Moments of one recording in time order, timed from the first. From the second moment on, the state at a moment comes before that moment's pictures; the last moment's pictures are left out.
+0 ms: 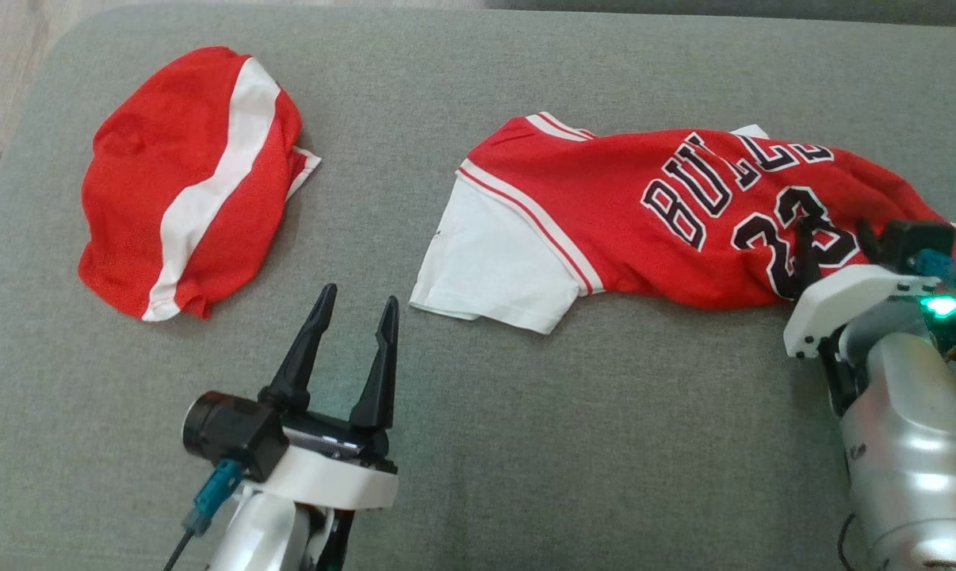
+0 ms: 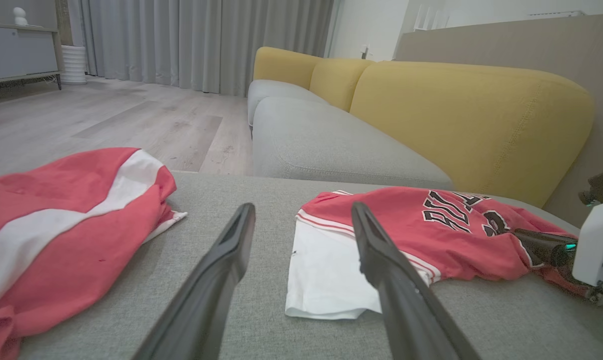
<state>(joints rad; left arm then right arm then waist) -0.14 0.05 -0.31 0.19 -0.24 -0.13 -0.26 -0.62 -0.08 -0.31 0.95 -0.21 0.13 -0.11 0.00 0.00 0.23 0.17</state>
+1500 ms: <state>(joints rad) -0.21 0.05 -0.35 0.18 -0.35 -0.09 -0.26 -1.09 -0.24 -0.04 1.22 -0.22 0.13 -0.24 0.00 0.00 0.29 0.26</state>
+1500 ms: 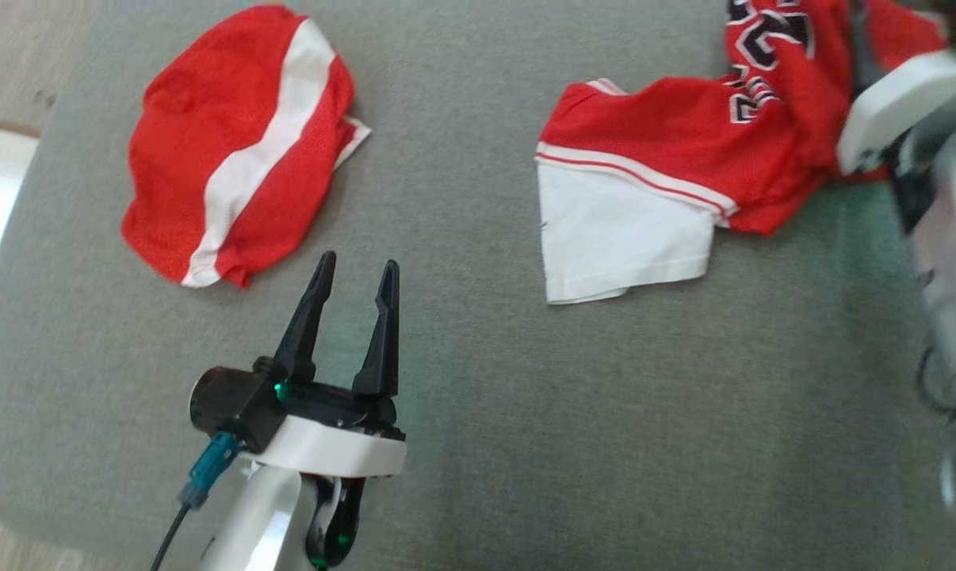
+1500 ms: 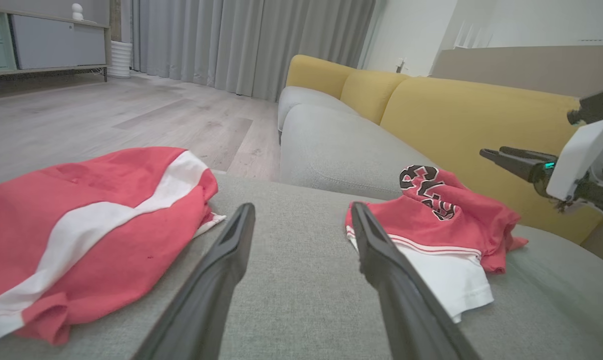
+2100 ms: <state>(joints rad) -0.15 0.05 -0.28 0.22 -0.33 -0.10 -0.26 -0.44 -0.08 -0.05 0.59 -0.03 0.13 -0.25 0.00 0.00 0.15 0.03</state>
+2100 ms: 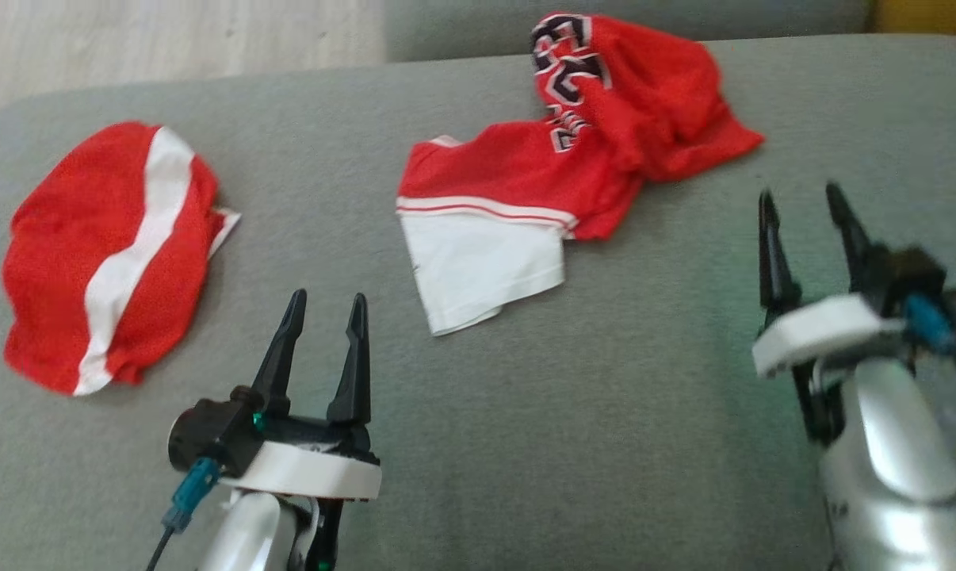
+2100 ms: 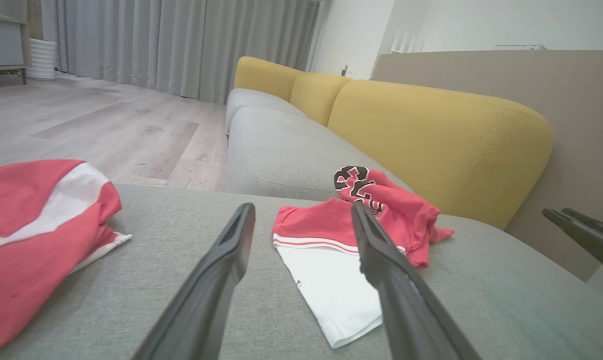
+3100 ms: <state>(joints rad) -0.28 0.05 -0.32 0.63 -0.33 -0.03 -0.19 -0.24 -0.05 -0.01 0.34 0.10 0.13 -0.25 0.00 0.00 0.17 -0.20</state>
